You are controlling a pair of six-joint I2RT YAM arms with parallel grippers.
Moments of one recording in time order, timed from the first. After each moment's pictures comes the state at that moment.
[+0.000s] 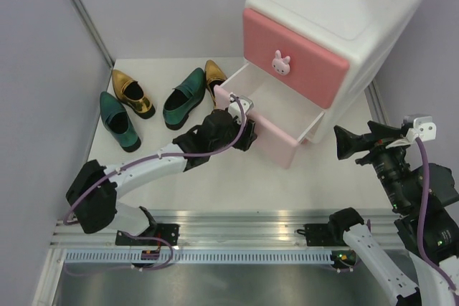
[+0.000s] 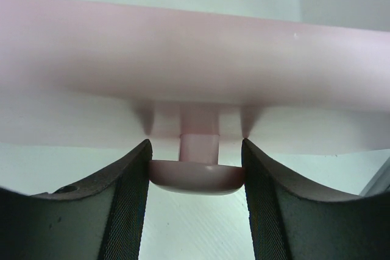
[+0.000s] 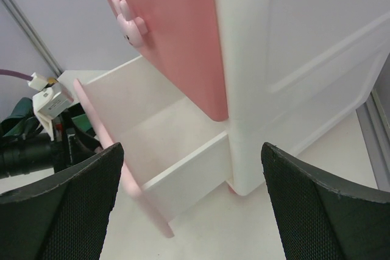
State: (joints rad) left arm -0.88 1.46 1.00 0.04 -0.09 -0.19; right arm 0.34 0.43 1.13 -0.64 0.12 0.18
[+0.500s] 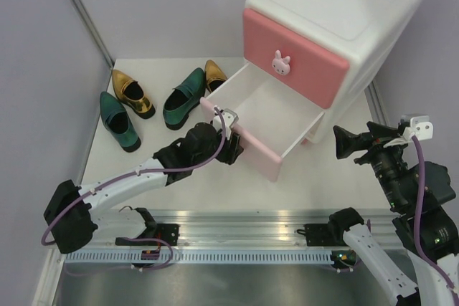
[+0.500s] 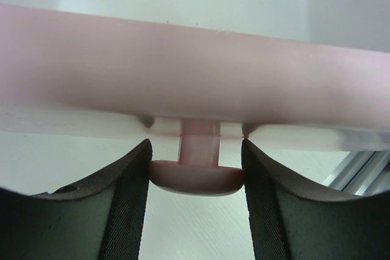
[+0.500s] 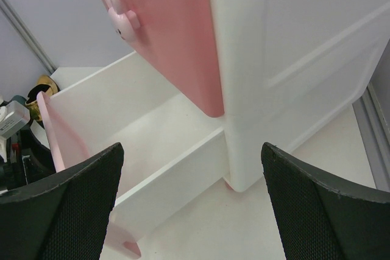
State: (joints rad) left arm -0.89 1.20 0.81 -0.06 -0.08 -0.22; right arm 0.34 0.43 1.11 -0.64 0.14 0.18
